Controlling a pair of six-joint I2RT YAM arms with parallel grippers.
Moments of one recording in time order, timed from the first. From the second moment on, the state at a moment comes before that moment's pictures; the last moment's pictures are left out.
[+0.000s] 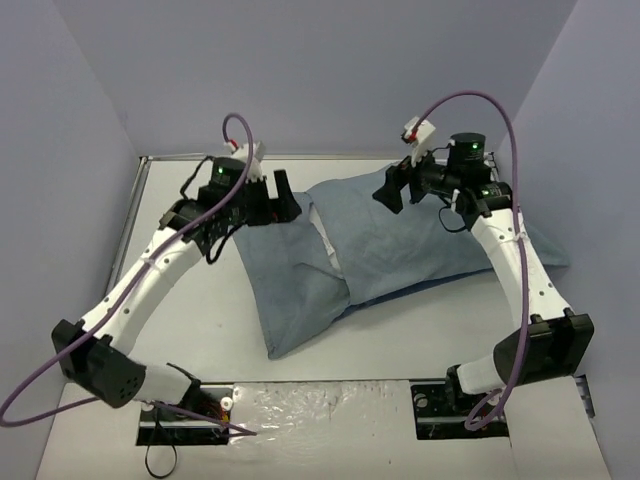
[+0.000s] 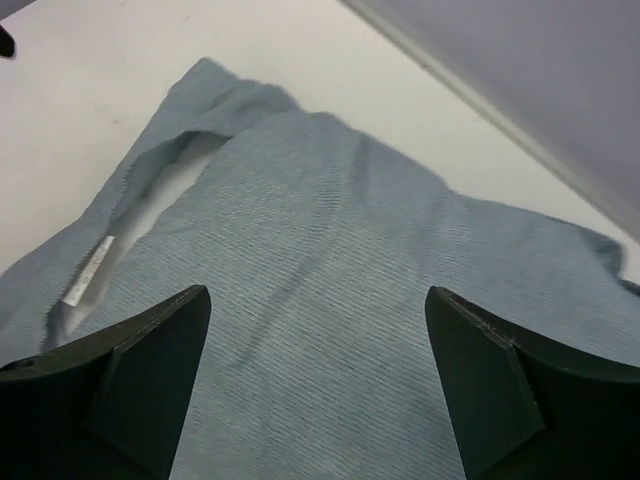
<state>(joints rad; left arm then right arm) -0.47 1.42 1.52 -0.63 0.11 -0.49 0.13 1.43 1.46 -0.46 -0.64 -0.29</state>
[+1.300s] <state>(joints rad) -0.62 1.47 1.14 -0.45 -0.06 -0.67 0.51 1.57 1.46 -0.48 -0.29 0.22</state>
